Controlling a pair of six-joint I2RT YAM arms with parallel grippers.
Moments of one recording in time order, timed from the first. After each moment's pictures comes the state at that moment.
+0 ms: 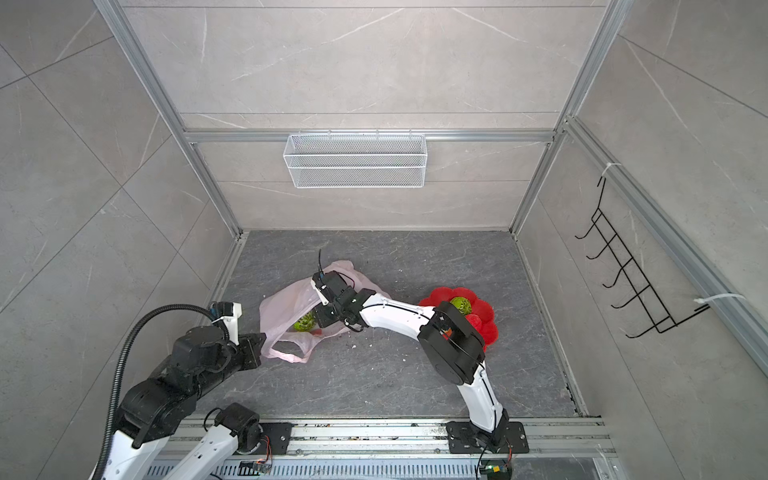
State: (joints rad) left arm -0.45 0.48 0.89 -1.06 -0.08 -0.52; right arm 0.93 2.09 1.60 -0.30 -0.11 0.34
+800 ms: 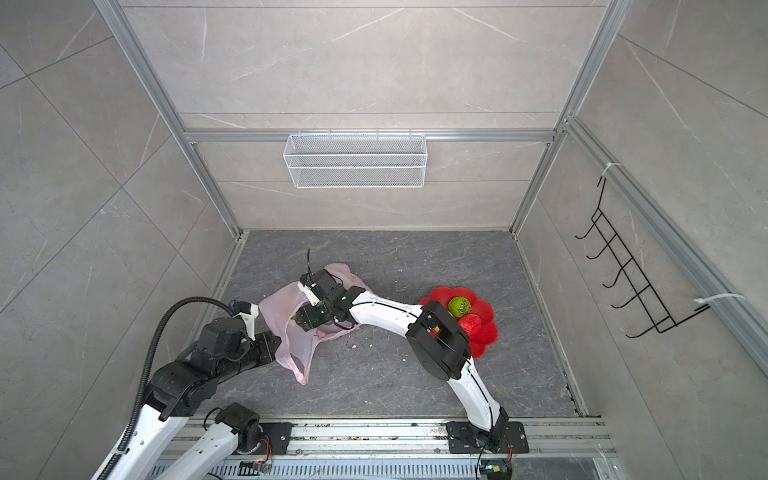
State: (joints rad) left arm -0.45 0.58 0.82 -1.02 0.02 -0.64; right arm 0.95 2.20 1.75 -0.36 -0.23 0.35
